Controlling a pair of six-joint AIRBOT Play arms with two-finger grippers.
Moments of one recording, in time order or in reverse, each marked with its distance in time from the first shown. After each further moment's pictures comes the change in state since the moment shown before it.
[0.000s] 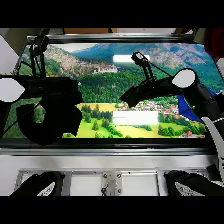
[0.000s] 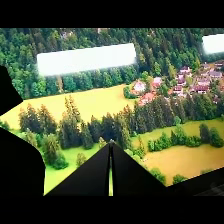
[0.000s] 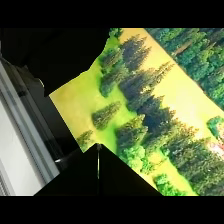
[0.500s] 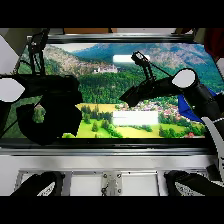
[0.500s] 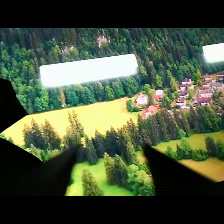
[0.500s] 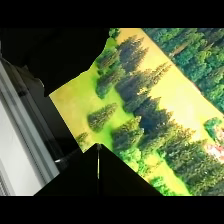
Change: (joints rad) left arm 0.007 0.000 0.000 0.027 0.046 0.020; right arm 0.000 0.000 0.000 0.000 0.000 0.000
